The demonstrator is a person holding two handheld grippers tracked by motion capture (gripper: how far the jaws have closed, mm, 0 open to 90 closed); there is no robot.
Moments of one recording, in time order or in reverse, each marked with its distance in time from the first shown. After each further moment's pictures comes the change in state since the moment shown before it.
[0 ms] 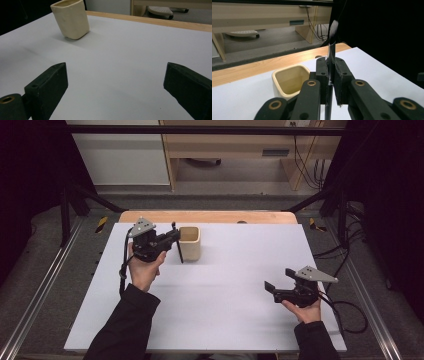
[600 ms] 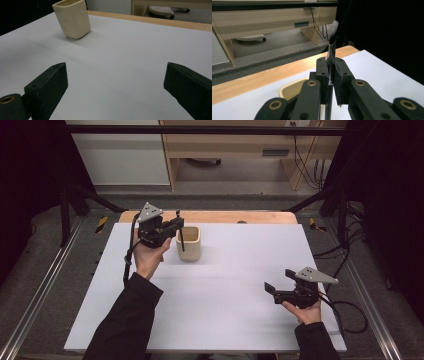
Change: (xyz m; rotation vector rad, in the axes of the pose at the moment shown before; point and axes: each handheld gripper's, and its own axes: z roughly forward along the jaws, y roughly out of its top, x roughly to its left) left arm 0.005 0.028 0.020 0.003 0.037 0.037; right arm 0.002 -0.001 -0.002 0.003 0.006 0.002
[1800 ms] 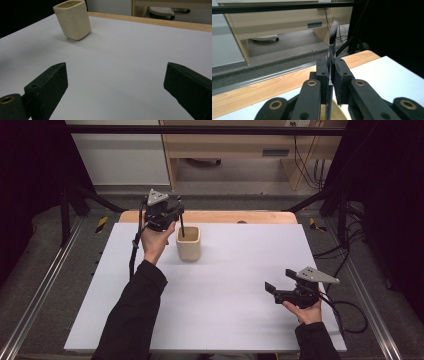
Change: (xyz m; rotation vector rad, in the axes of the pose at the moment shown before) left arm 0.025 0.012 0.046 0.012 0.104 0.005; right arm -0.001 0.001 -0.001 -0.006 0.005 0.007
